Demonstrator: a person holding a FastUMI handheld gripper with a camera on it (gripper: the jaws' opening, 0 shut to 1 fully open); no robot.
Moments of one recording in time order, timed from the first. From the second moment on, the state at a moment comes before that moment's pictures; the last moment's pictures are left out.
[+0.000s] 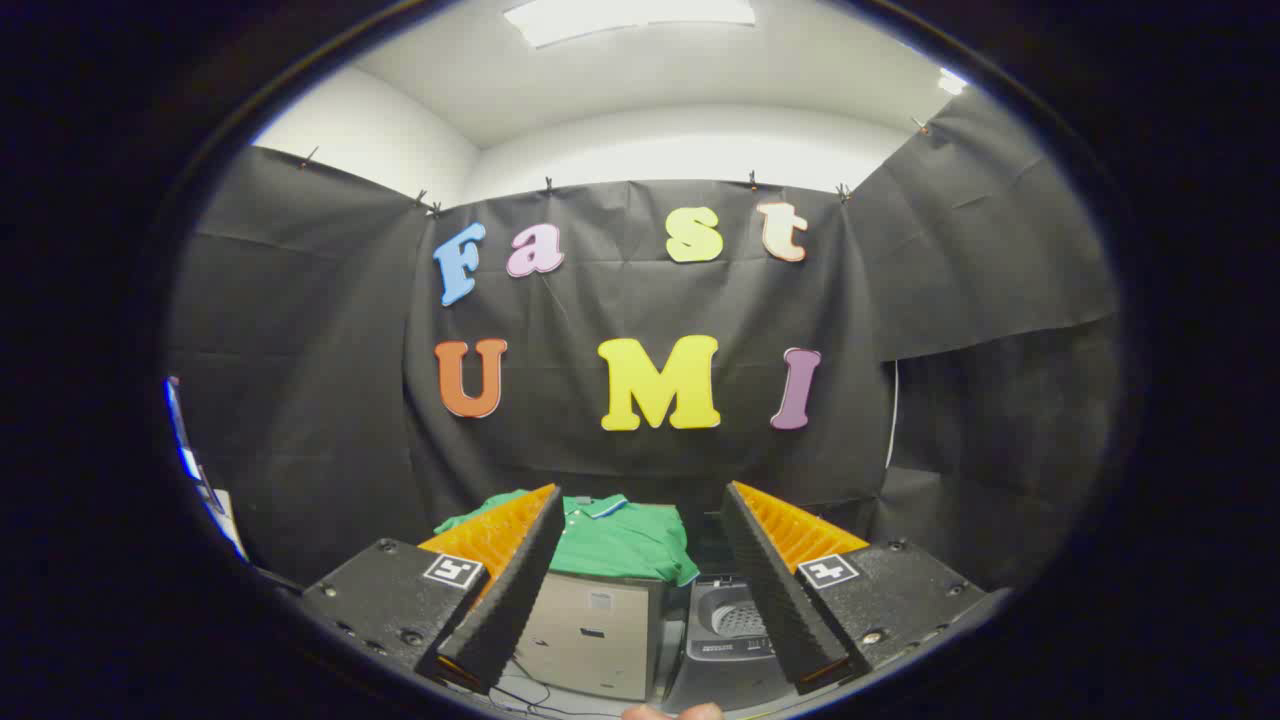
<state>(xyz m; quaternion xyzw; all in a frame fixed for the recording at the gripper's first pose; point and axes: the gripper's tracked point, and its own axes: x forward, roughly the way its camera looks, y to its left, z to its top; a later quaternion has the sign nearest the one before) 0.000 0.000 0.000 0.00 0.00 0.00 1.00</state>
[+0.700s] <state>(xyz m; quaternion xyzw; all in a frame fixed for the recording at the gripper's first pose) 0.017 0.031 0.003 0.00 0.02 0.00 1.00</state>
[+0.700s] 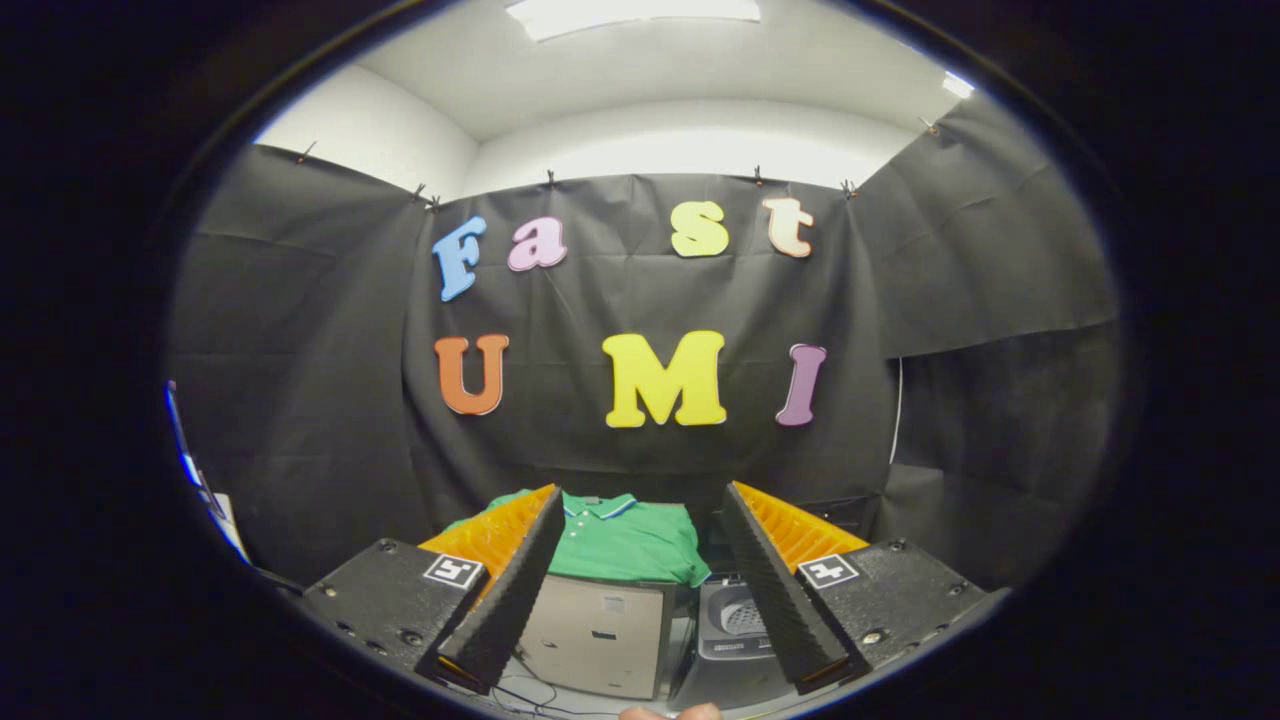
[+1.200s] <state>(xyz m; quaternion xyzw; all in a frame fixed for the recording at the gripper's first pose) 0.094 0.113 -0.020 0.03 0.12 0.04 0.99</state>
